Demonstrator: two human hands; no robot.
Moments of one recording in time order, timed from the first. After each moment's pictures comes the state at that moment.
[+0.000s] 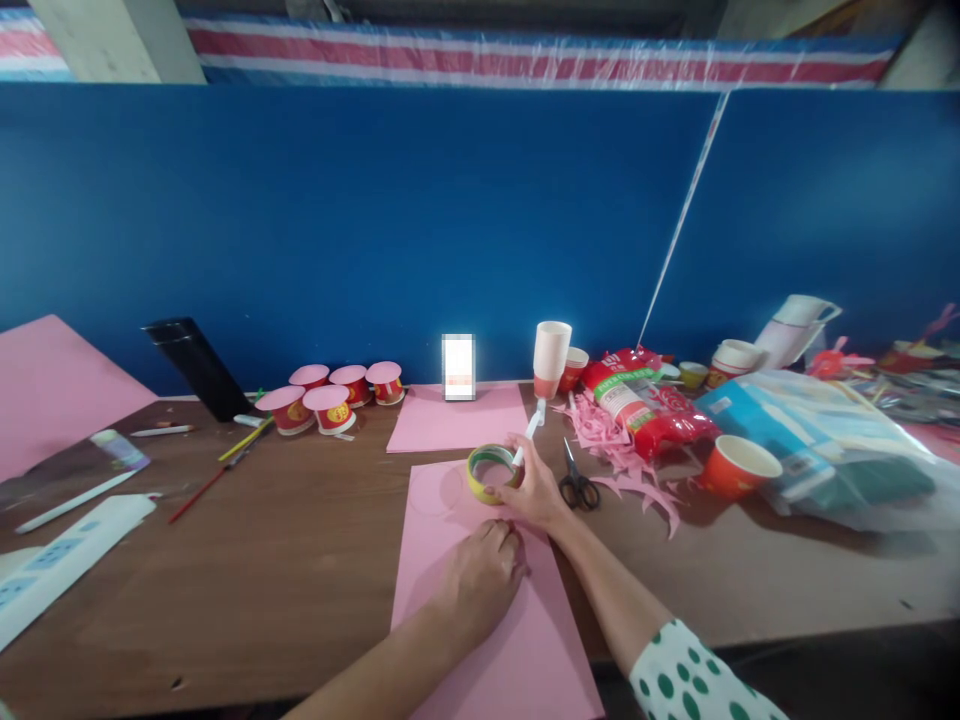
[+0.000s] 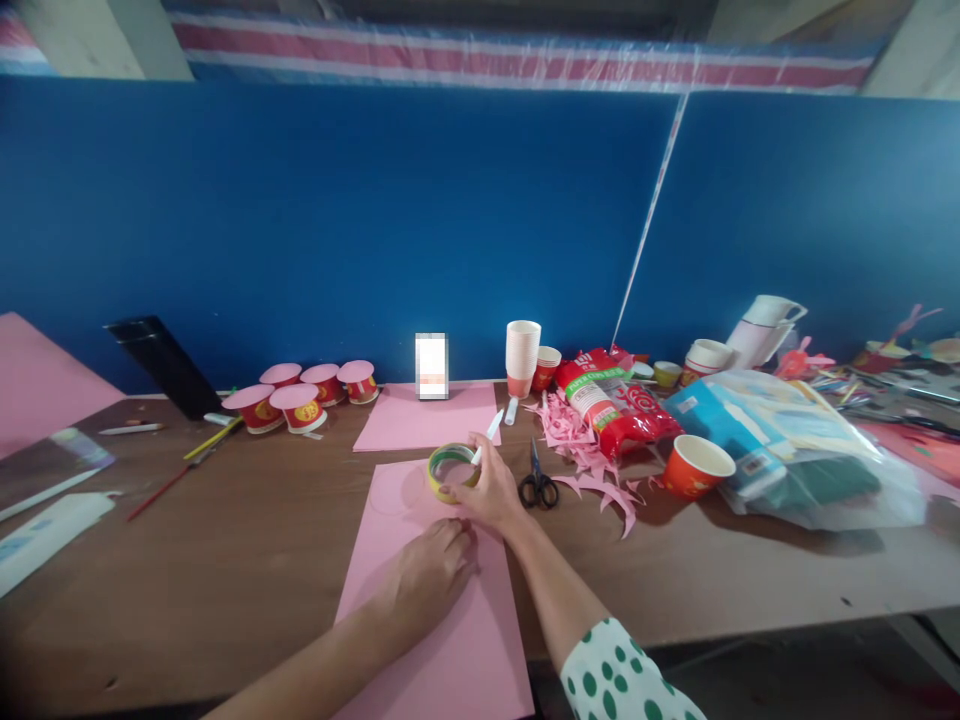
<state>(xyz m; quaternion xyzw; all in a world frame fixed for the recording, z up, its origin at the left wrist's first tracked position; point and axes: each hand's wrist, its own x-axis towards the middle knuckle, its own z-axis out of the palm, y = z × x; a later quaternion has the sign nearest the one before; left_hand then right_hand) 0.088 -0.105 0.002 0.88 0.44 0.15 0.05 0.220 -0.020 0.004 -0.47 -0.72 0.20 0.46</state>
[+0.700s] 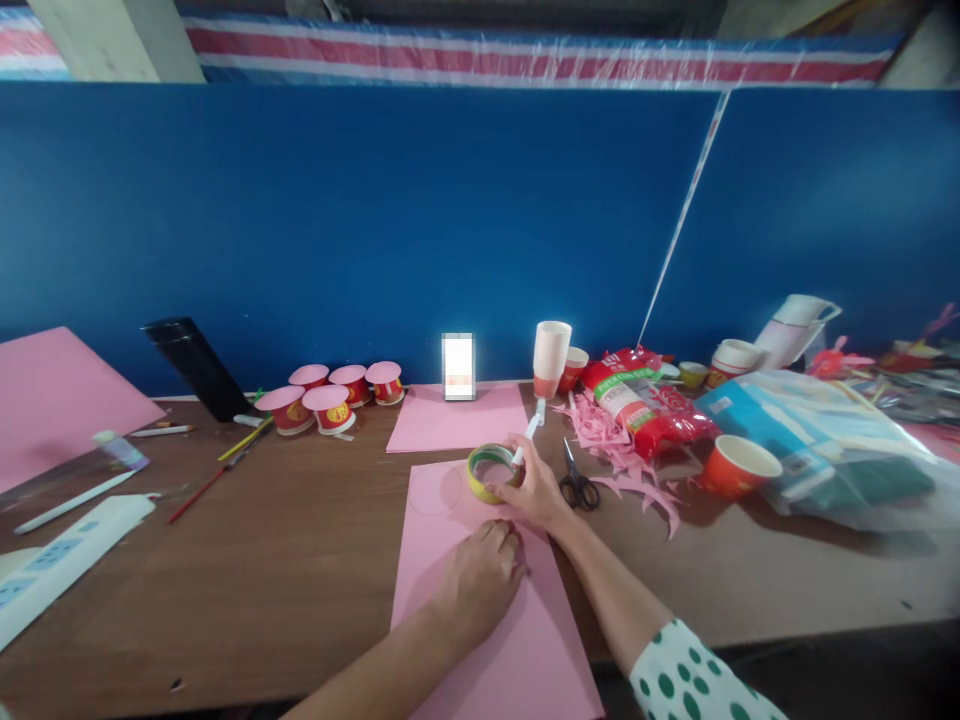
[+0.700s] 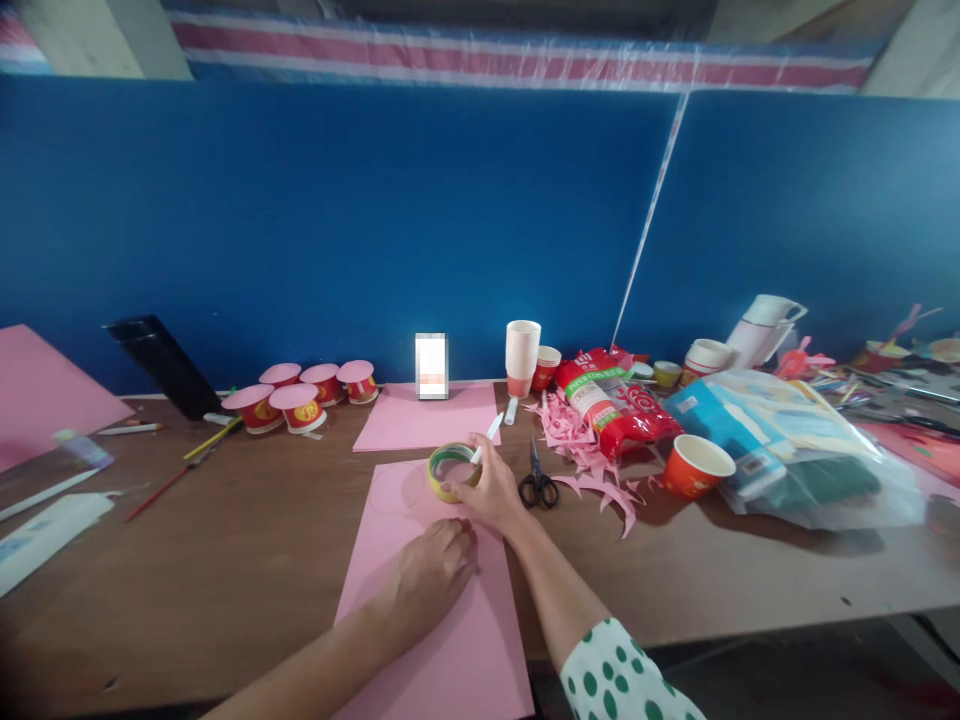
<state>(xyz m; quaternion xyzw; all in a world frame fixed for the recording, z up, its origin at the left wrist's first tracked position) 0.088 -0.106 0.008 0.88 0.45 0.14 0.05 0.222 -0.020 0.006 -0.46 -0.73 0.21 0.46</state>
